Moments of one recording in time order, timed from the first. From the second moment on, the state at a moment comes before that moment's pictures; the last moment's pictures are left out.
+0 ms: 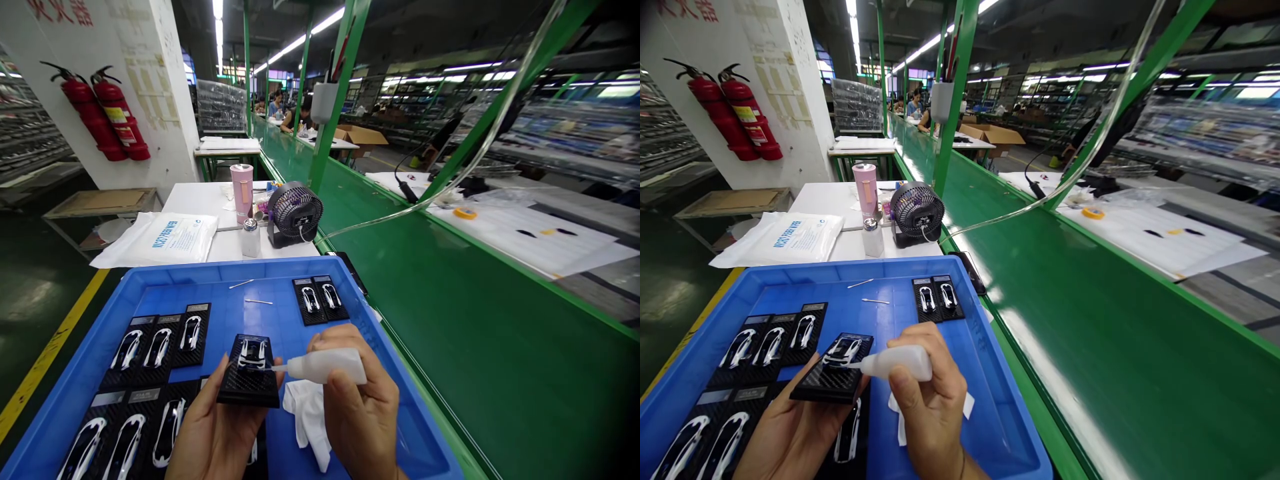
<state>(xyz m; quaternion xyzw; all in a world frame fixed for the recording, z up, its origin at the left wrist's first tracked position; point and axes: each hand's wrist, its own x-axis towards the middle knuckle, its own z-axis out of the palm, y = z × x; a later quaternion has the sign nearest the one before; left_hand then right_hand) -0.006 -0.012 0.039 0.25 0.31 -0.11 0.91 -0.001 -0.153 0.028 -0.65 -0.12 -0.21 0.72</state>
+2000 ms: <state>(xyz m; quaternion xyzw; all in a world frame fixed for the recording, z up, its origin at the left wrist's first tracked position) 0.121 -0.065 -0.054 0.50 0.22 -0.11 0.83 0.002 -0.230 0.029 -0.53 0.09 -0.22 0.82</state>
